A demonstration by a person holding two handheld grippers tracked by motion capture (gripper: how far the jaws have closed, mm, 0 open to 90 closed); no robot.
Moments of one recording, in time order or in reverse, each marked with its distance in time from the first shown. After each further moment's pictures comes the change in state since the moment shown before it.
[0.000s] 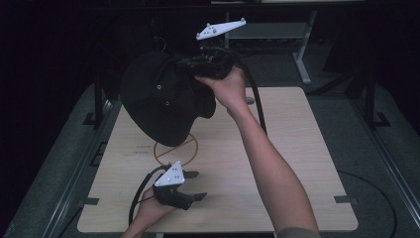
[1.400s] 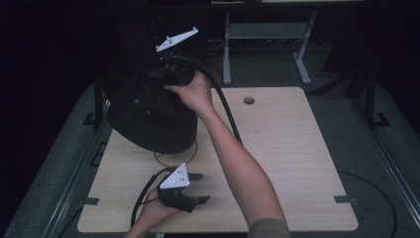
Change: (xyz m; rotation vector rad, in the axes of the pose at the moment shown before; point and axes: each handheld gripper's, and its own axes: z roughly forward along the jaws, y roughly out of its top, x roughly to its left) left arm -0.008 0.002 0.010 0.004 -0.025 0.026; right arm 0.016 0.000 0.087 0.109 0.073 -0.018
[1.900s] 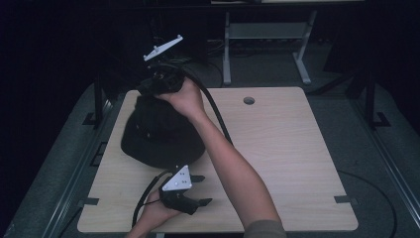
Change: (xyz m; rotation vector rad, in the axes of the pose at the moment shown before) left arm -0.004 0.001 0.003 0.019 -0.012 0.028; right arm 0.012 -0.004 0.028 0.082 0.035 0.009
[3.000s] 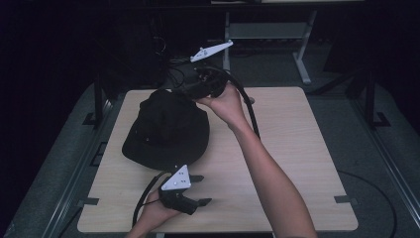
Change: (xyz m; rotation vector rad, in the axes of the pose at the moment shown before) left arm 0.001 -0.002 -0.001 -0.007 0.000 -0.027; right arm -0.022 -0.052 -0.081 -0.064 -0.080 0.073
